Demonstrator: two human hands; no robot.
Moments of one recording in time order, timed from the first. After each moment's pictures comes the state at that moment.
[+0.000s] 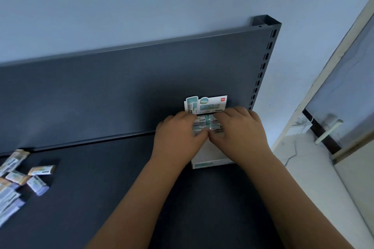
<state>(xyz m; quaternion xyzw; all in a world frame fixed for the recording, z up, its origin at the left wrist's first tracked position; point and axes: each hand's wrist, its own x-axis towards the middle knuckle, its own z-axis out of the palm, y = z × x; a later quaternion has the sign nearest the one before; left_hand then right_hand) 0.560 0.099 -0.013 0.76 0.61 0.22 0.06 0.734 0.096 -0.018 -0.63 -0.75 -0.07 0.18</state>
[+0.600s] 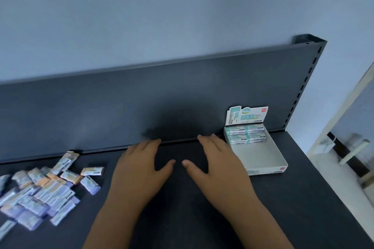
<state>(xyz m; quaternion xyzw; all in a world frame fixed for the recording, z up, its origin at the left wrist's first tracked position) 0.381 0.026 -0.009 0.70 0.68 0.20 0.00 0.583 0.024 -0.013 -0.58 -0.75 0.14 0.30</state>
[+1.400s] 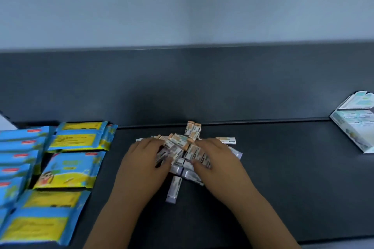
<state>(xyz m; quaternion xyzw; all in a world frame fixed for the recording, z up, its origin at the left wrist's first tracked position) 0.013 -0.052 -0.037 0.69 0.66 0.27 0.09 0.224 -0.042 -0.025 -0.55 -0.77 0.20 0.24</state>
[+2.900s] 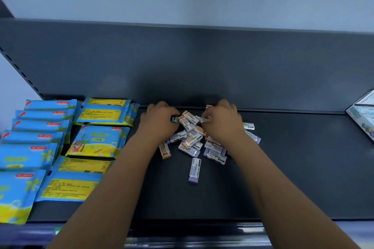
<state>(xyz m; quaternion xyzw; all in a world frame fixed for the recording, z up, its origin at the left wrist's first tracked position) -0.030 0.014 -0.042 0.69 0.69 0.17 0.13 0.168 0.029 -0.026 -0.64 -0.75 0.10 0.14</state>
